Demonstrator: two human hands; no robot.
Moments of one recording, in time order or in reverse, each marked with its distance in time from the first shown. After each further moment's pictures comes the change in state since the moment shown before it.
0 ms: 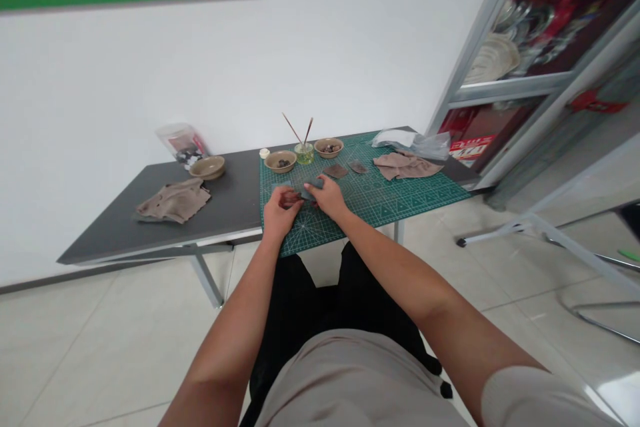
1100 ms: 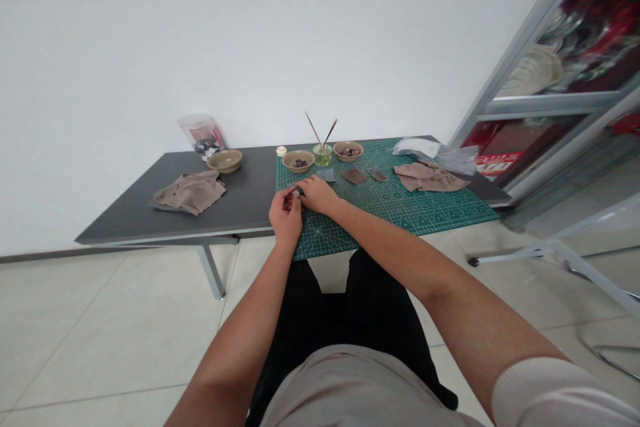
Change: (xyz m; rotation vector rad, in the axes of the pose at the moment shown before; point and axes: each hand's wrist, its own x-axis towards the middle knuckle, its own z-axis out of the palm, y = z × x) left_hand -0.007 0.005 -0.004 0.121 0.391 0.038; right_hand 0.037 -0.024 0.048 -0.805 -0.424 -0.569
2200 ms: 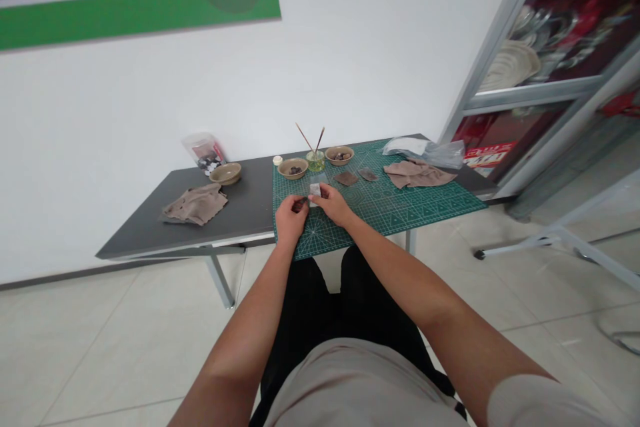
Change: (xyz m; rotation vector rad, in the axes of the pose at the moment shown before) left_hand 0.004 0.003 0.005 0.219 -0.264 0.075; right_hand -0.050 0.011 0.004 1.261 0.360 0.258
